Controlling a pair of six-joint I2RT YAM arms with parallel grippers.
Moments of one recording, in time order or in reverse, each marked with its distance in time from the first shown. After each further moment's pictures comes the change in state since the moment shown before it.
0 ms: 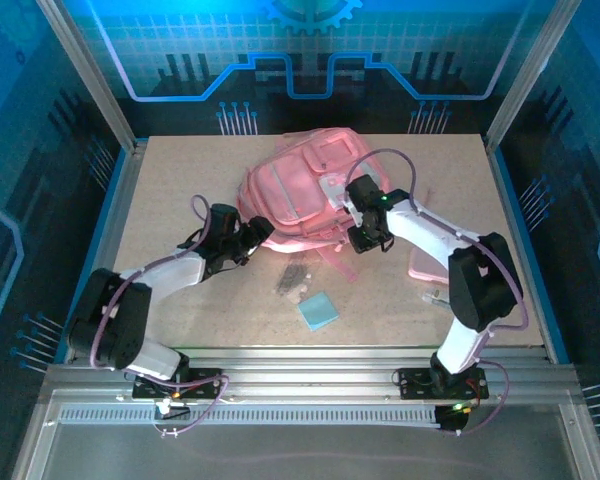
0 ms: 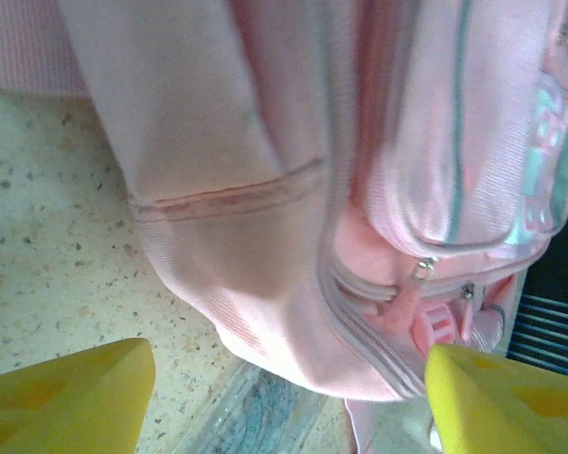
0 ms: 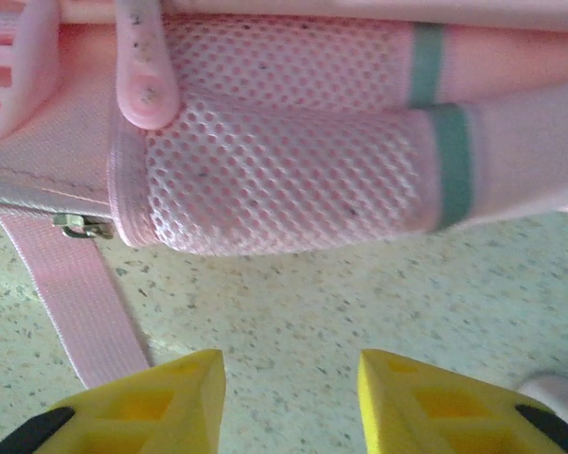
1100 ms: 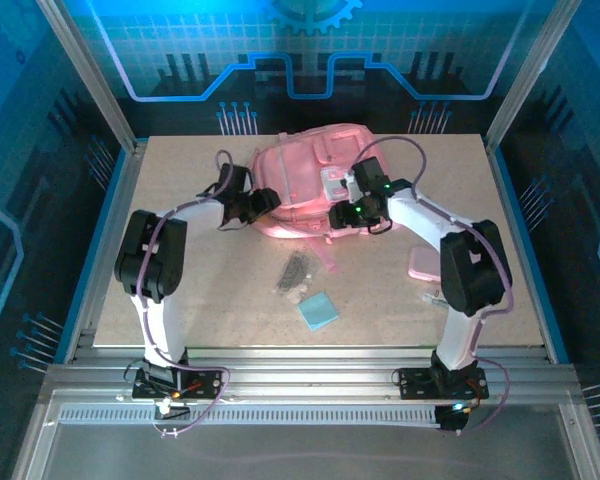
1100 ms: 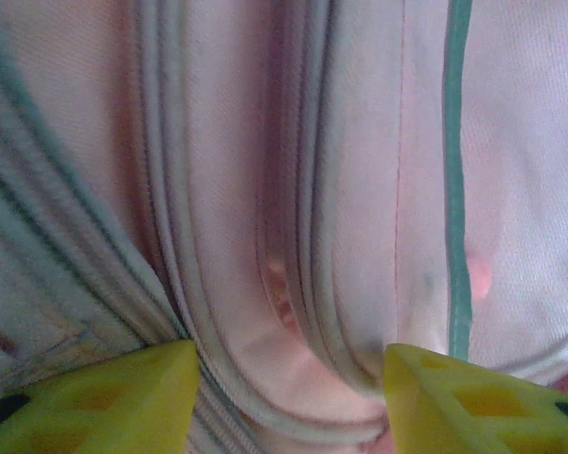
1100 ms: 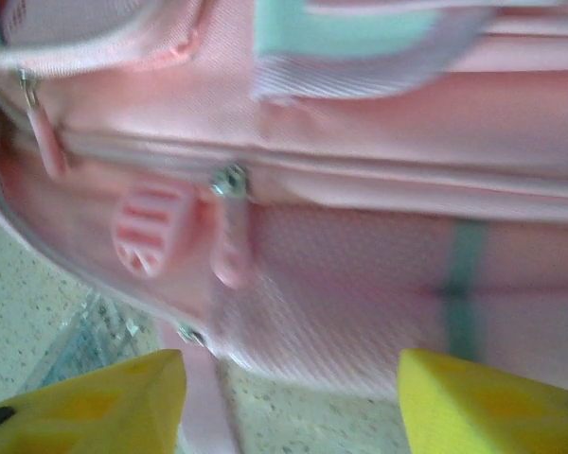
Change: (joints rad) left arm 0.126 0.523 0.570 -0.169 0.111 0.376; right arm -0.089 0.093 0.073 0.237 -0.329 0.217
